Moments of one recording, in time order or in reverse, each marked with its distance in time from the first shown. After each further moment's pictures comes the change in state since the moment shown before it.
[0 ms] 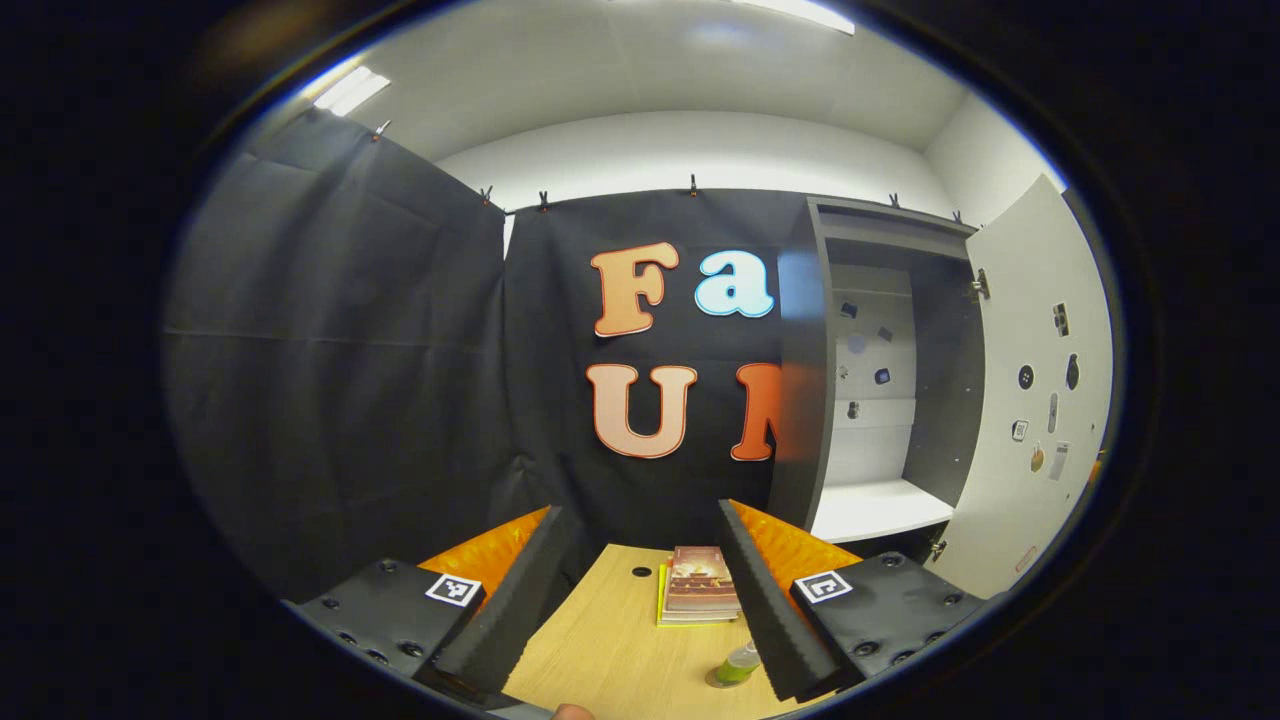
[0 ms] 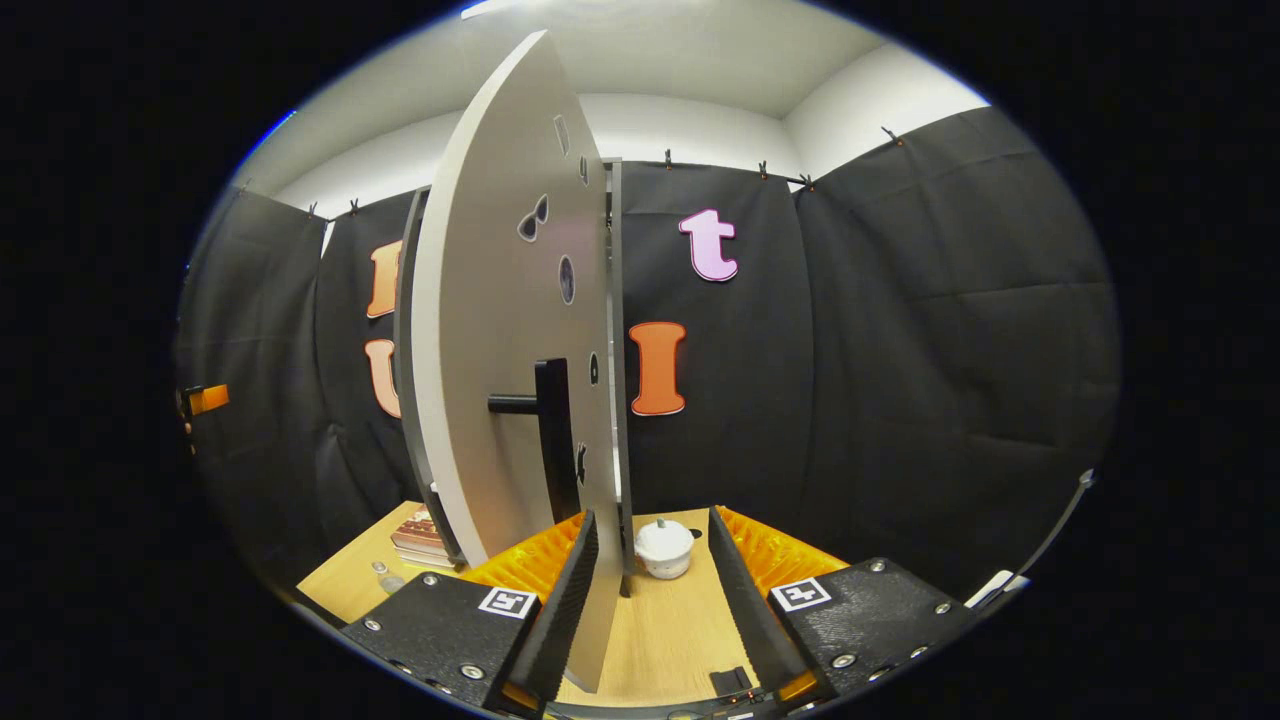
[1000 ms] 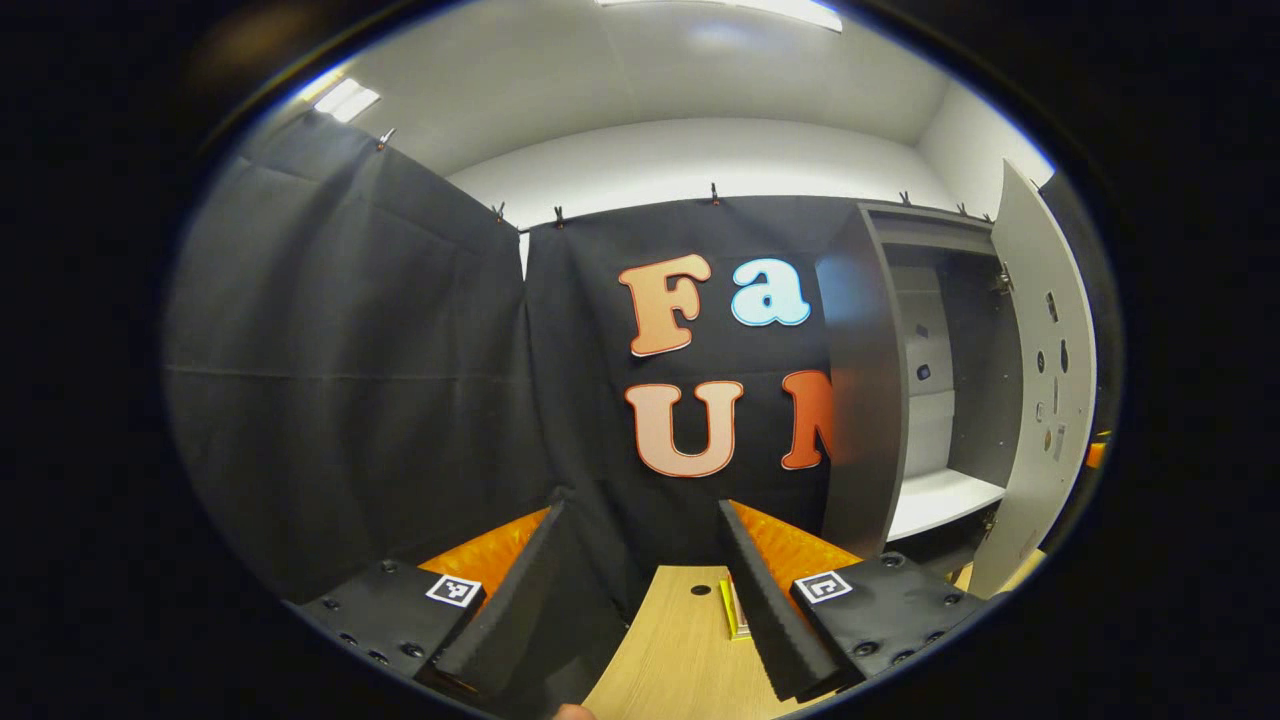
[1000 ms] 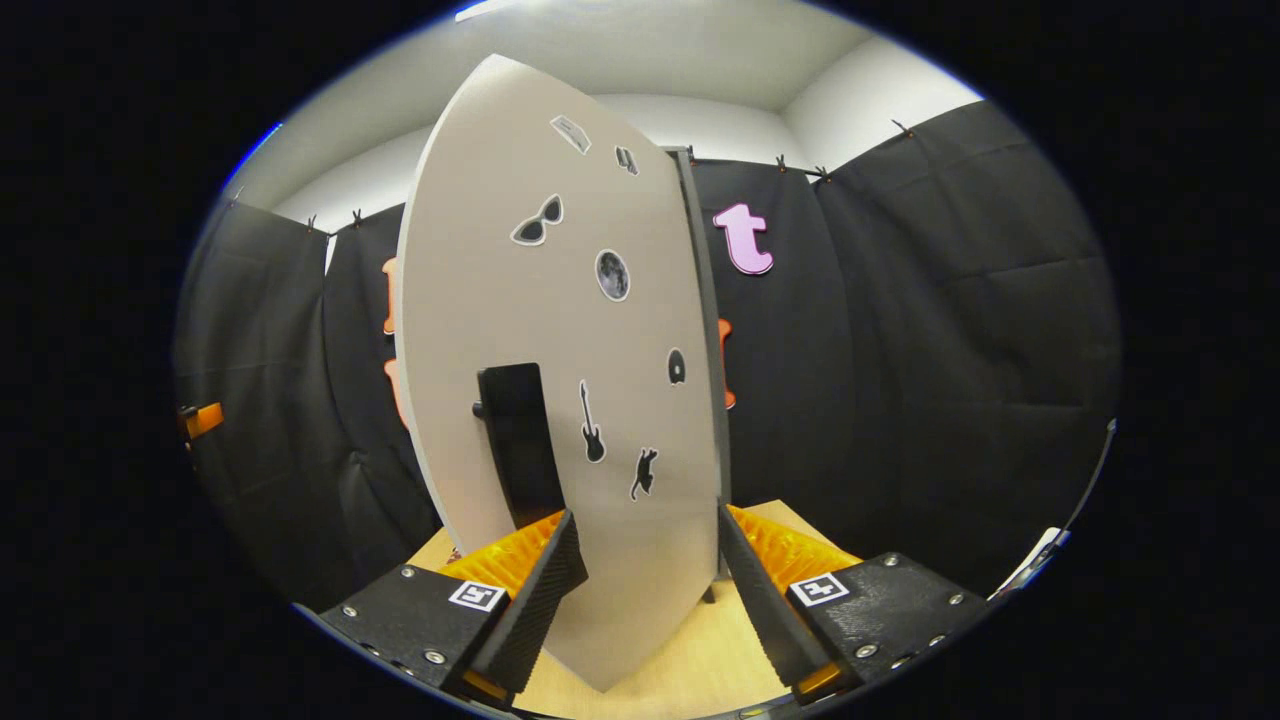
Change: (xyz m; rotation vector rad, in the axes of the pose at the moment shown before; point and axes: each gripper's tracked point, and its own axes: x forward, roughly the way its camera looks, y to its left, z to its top) left arm 0.040 0.111 0.014 0.068 -0.047 0.025; right arm 0.055 0.152 -0.002 0.078 -0.003 0.043
